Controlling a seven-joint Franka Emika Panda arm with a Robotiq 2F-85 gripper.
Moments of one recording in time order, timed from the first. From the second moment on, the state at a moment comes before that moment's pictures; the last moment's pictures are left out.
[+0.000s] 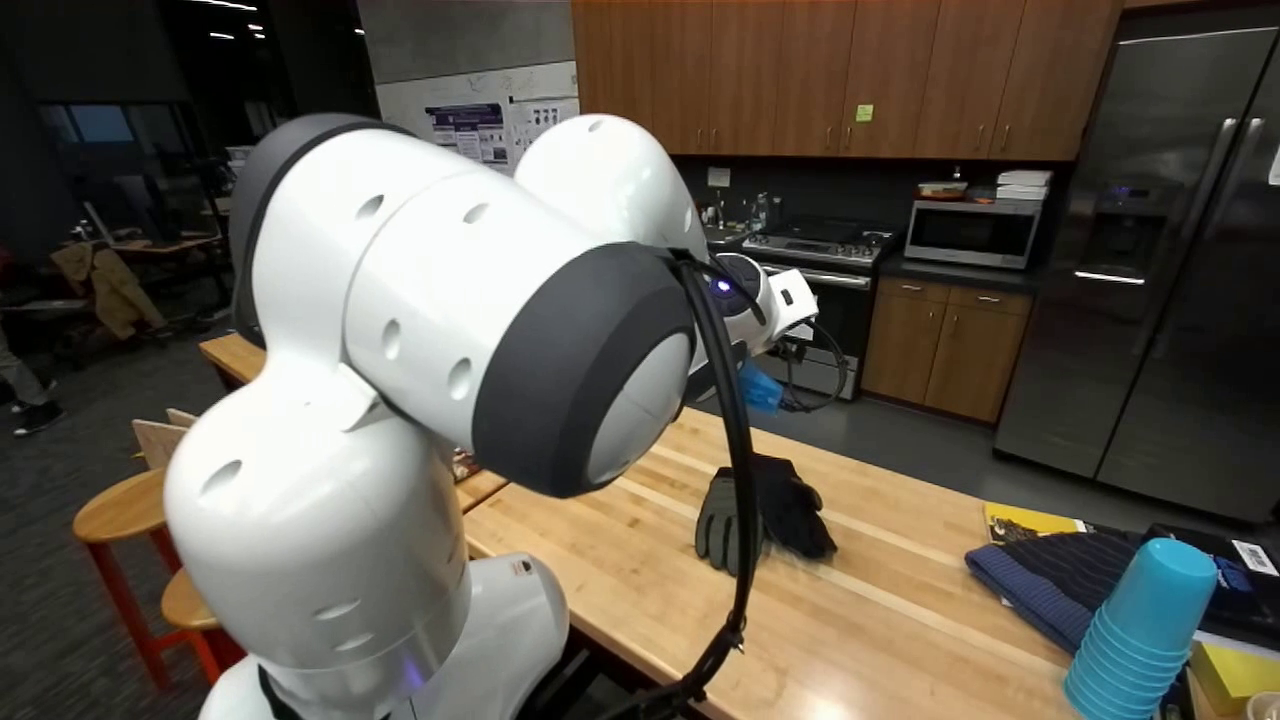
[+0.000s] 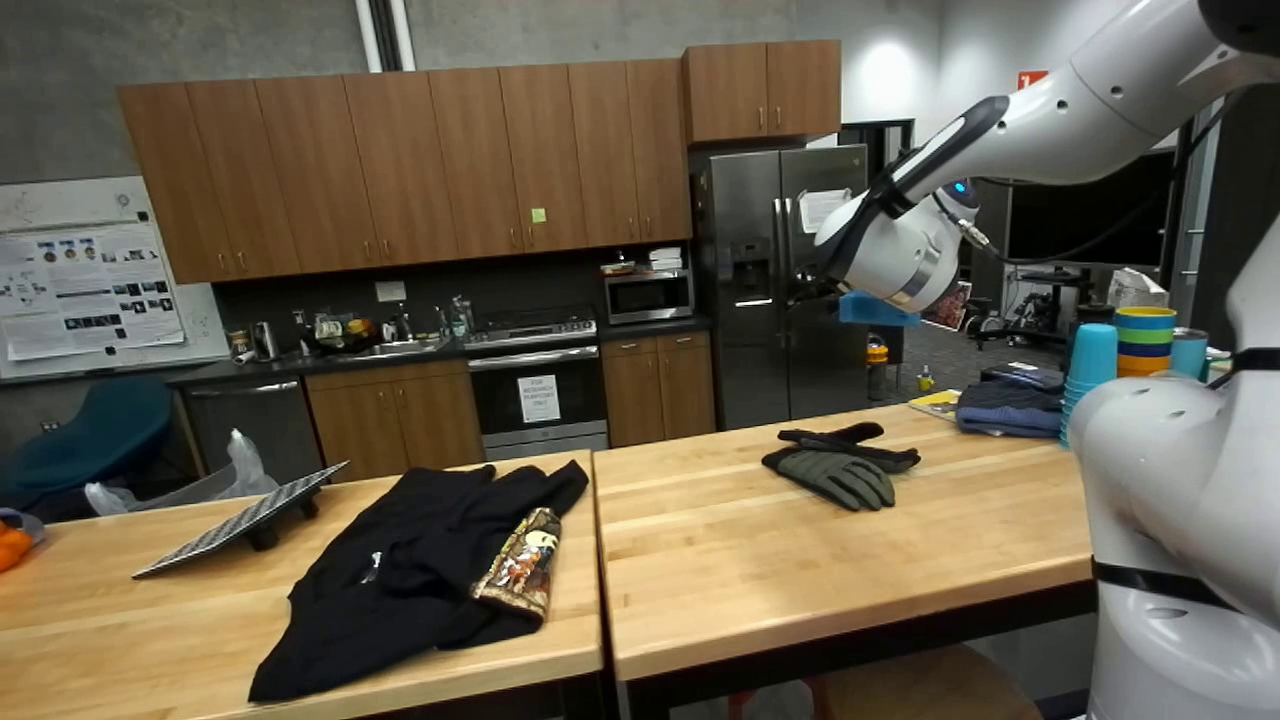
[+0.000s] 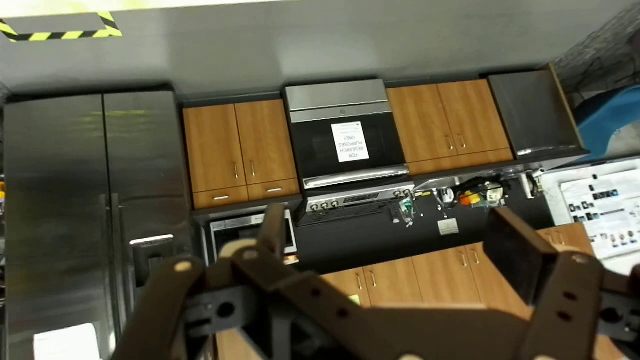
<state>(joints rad) 1.06 -0.40 -1.11 -2.48 0.27 3.28 -0.42</state>
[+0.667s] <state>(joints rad) 0.98 -0.27 -1.12 -2.38 0.21 2.85 -0.42</state>
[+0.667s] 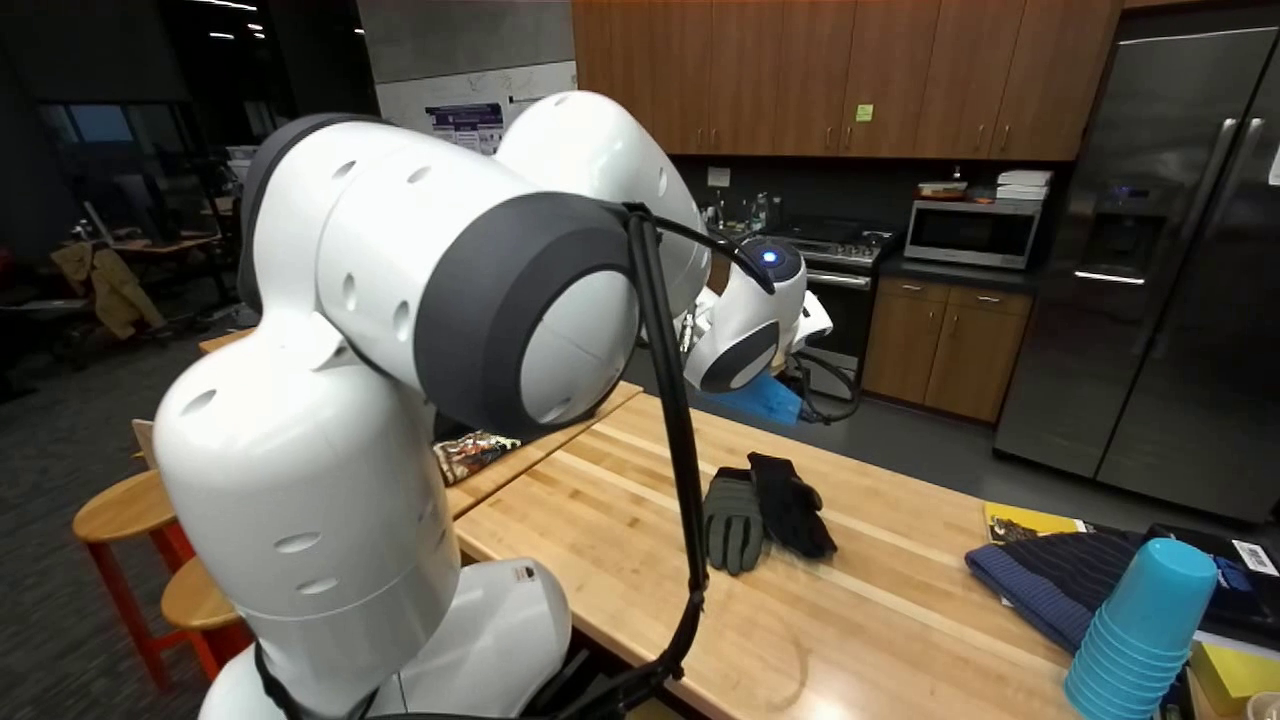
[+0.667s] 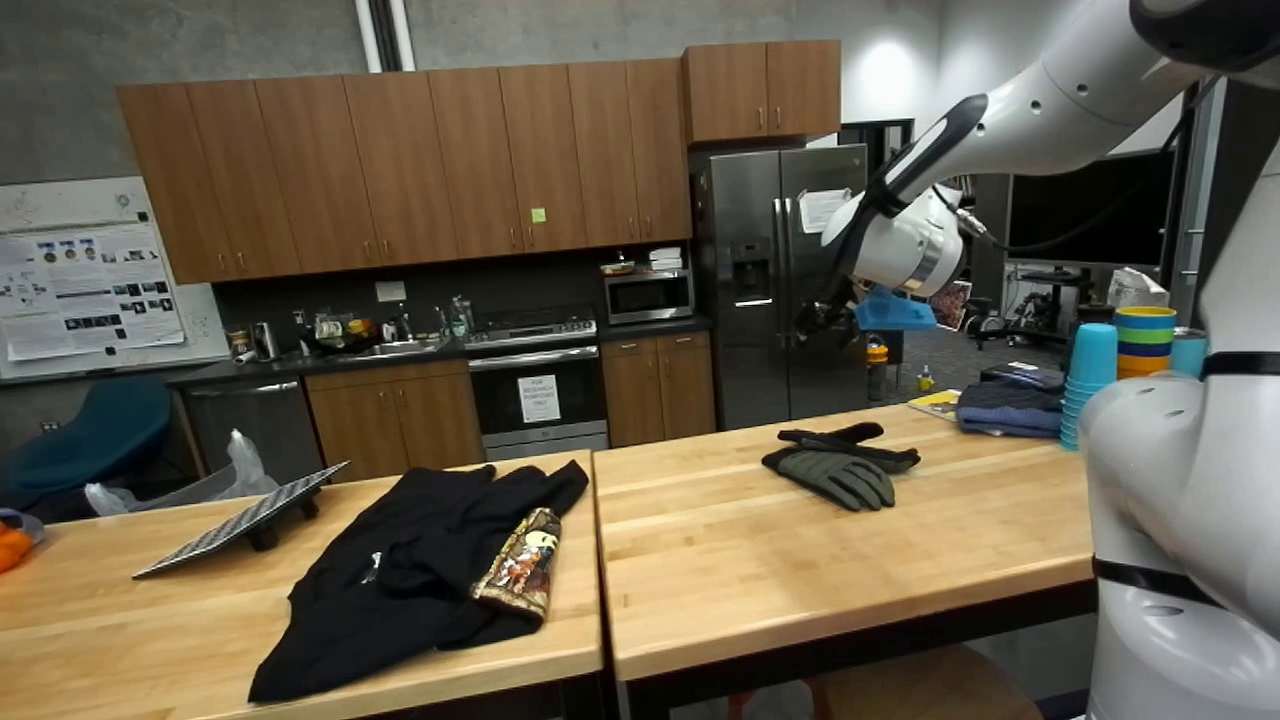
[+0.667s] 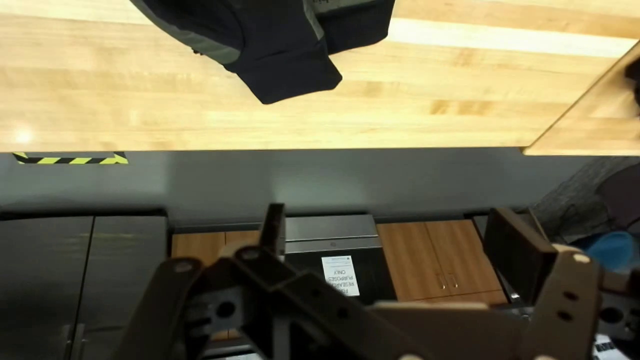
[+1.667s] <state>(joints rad) 1.02 -0.22 -1.20 -2.35 0.32 2.81 -0.34</state>
